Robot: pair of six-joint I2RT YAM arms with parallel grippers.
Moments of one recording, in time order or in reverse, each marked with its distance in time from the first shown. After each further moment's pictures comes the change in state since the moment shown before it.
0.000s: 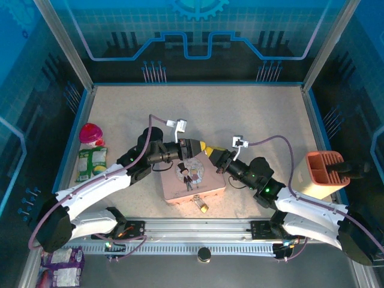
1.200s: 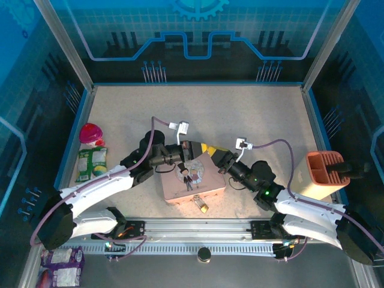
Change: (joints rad) left arm -0.029 0.014 -0.049 0.101 -0.015 -0.037; right arm 0.012 0.000 -0.057 0.111 0.057 0.064
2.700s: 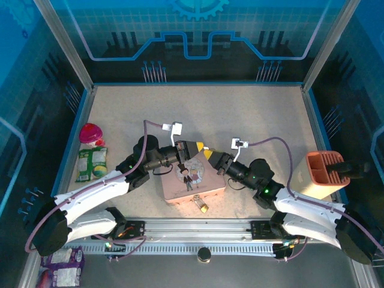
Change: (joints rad) left arm -0.003 -0.068 -0.060 0.077 -0.069 0.001; right arm -0.014 0.011 0.029 -0.047 -0.133 0.085
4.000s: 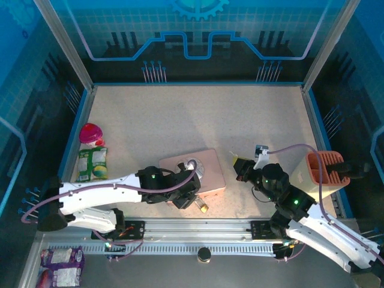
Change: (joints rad) left arm -0.523 0.168 0.381 -1.358 -0.624 0.445; right arm -0.048 -0.481 0.098 -0.989 0.313 -0.202
